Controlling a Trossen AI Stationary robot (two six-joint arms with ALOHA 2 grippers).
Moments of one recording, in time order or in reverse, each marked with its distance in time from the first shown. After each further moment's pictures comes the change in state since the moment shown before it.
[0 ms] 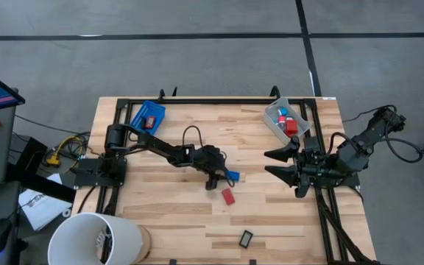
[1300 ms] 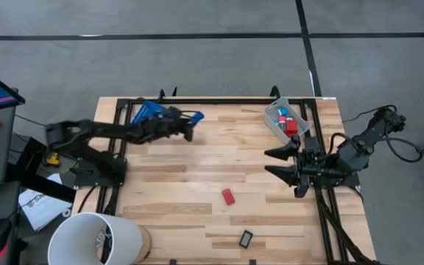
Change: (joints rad) left arm 0.361 -0.626 -0.401 -0.034 -0.376 -0.456; right arm -0.010 -0.003 0.001 -0.003 0.000 -0.062
